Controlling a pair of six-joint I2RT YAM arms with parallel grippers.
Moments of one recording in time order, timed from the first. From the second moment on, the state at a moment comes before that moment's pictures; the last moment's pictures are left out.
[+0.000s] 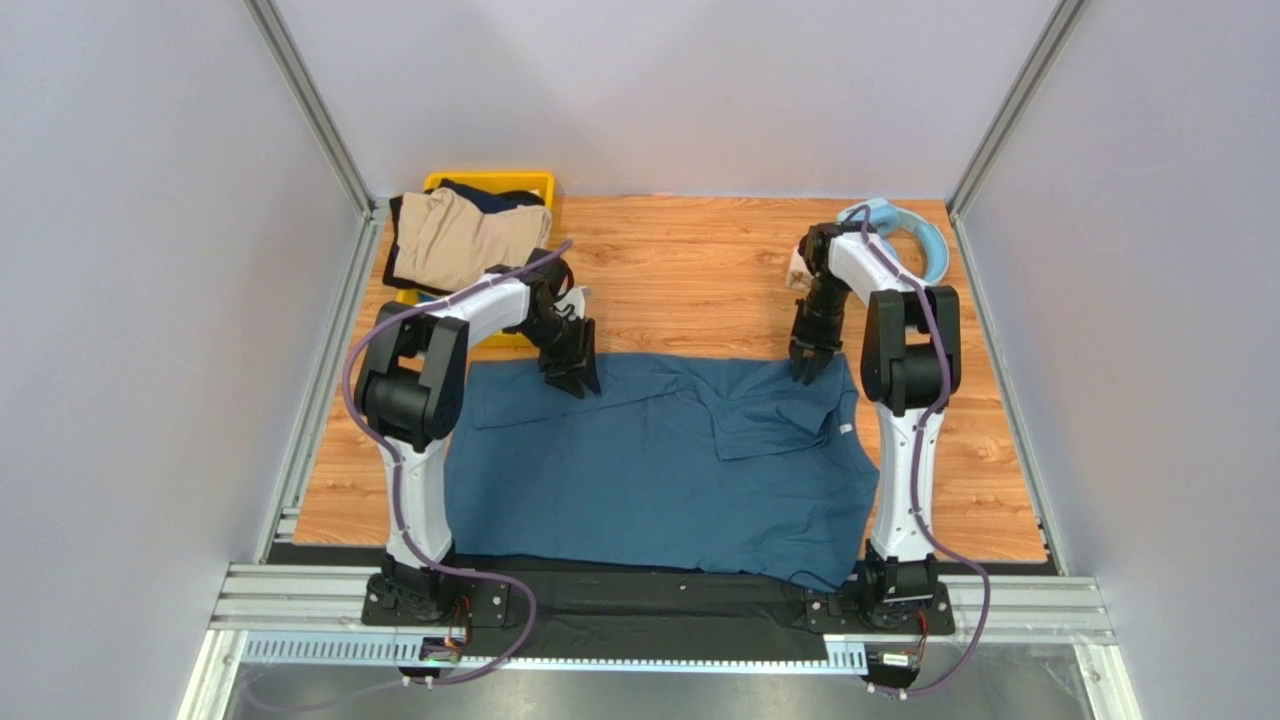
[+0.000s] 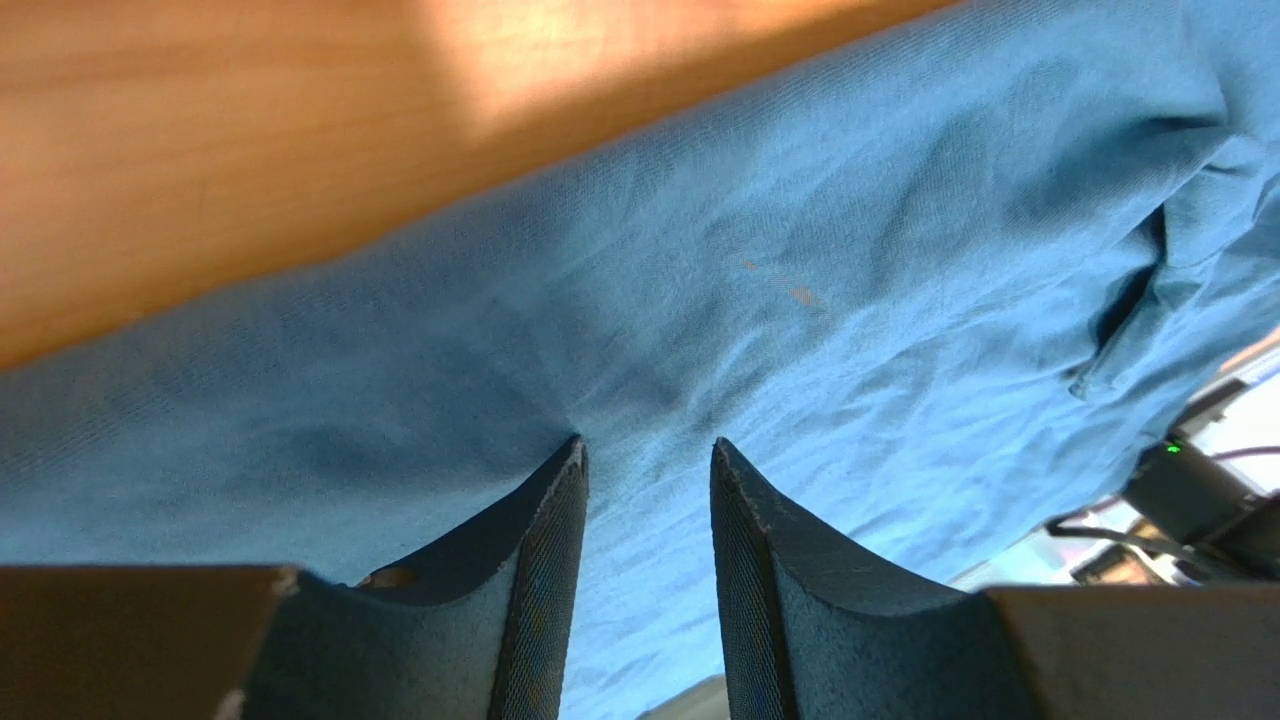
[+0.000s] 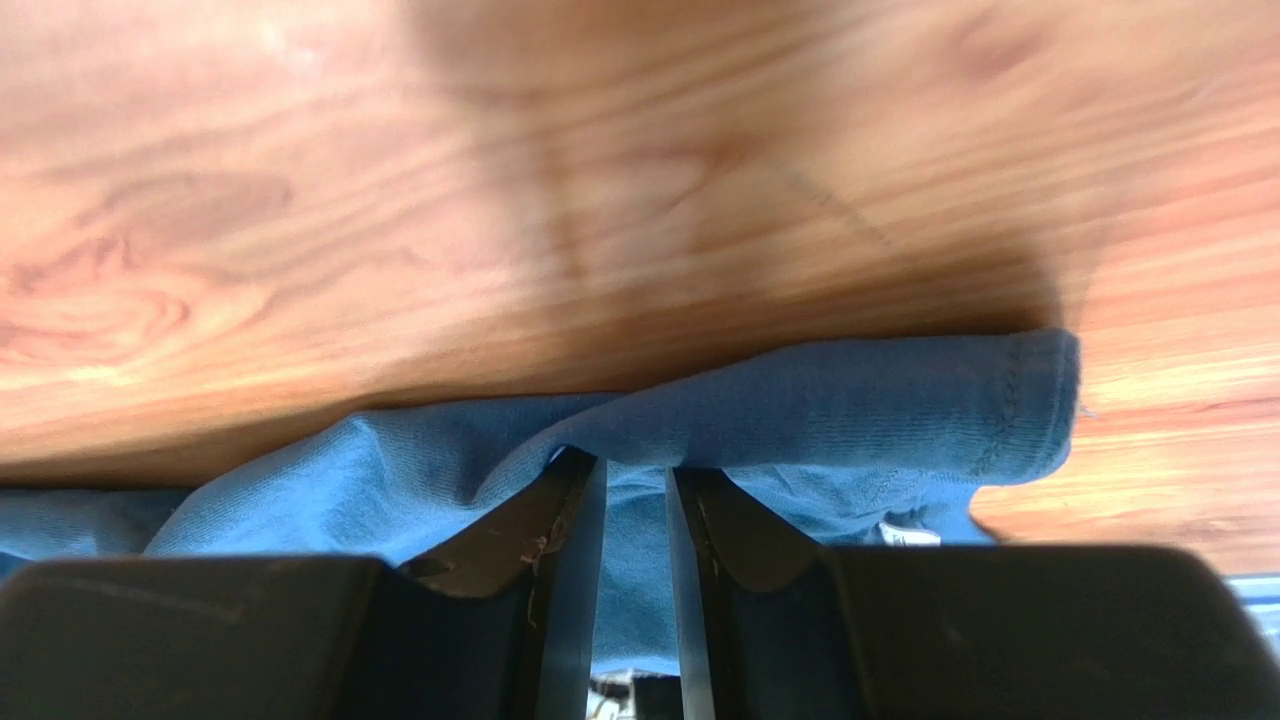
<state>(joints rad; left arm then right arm) -0.33 2.03 1.39 -0.74 0.44 -0.30 0.09 2.31 1.85 -1.27 -0.07 0.42</state>
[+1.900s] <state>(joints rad) -0.31 2.09 1.60 -0.87 0.46 -0.29 -0.01 1.97 1.46 -1.17 -0.21 0.37</state>
